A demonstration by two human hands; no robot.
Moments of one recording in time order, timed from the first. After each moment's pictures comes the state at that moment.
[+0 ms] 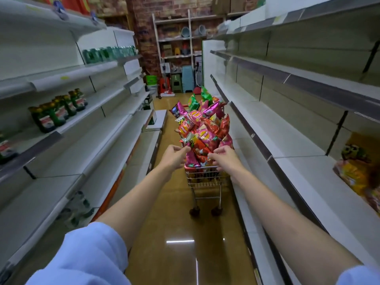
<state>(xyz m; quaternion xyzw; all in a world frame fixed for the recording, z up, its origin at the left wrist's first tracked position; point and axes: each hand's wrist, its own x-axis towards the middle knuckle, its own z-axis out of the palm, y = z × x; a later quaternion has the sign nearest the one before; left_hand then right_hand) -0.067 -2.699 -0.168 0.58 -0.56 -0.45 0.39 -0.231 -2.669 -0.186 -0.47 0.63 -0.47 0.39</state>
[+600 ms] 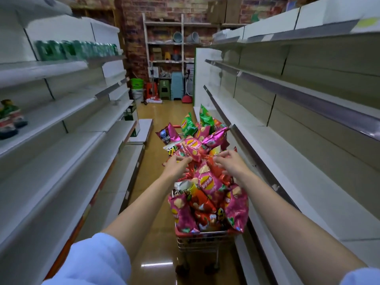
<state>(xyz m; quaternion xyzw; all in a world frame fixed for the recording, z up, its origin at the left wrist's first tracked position) -0.108 -3.092 -0.189 0.54 -0.56 -0.51 0.38 -0.282 -3.062 -0.179 -0.47 0.68 -0.44 0.35</state>
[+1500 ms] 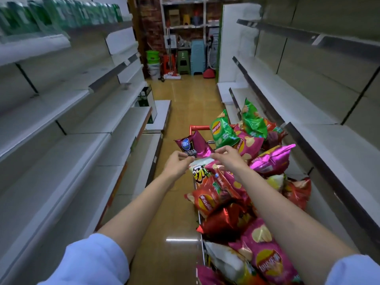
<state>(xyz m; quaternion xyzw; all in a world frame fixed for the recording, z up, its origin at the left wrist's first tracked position) -0.060 -3.458 -0.243 0.62 -0.56 -0.45 0.32 -0.227 -3.454 -0.245 -0.44 0.65 -0.40 0.46</state>
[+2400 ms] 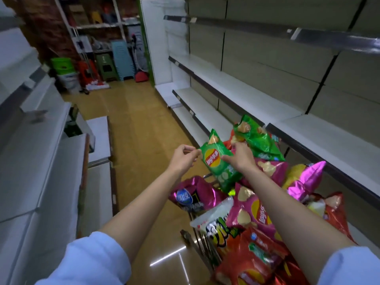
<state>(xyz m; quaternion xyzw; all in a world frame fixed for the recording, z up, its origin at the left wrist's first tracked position) -0.097 -3.739 -0.251 0.45 -0.64 -0.57 0.26 -0.259 -3.670 -0.271 -0.36 0.87 -0.30 0.17</state>
